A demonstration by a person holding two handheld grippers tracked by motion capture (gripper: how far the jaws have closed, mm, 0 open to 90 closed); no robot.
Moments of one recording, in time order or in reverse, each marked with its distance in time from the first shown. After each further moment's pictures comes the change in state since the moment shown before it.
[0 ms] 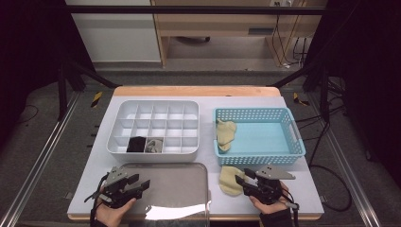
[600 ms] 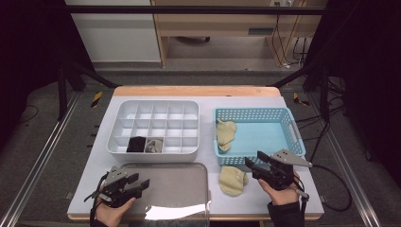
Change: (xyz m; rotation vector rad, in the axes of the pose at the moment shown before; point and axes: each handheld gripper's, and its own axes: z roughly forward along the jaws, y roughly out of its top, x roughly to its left) left arm 0.001 0.001 0.000 -0.005 0.005 -0.002; right arm -0.025 0.039 -0.015 -0.106 -0.097 0.085
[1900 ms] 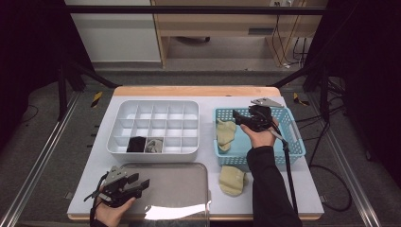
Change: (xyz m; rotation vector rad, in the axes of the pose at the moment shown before) left arm 0.001 0.000 0.001 0.002 -0.008 0.001; right arm -0.032 0.098 0.118 0.004 -0.141 0.013
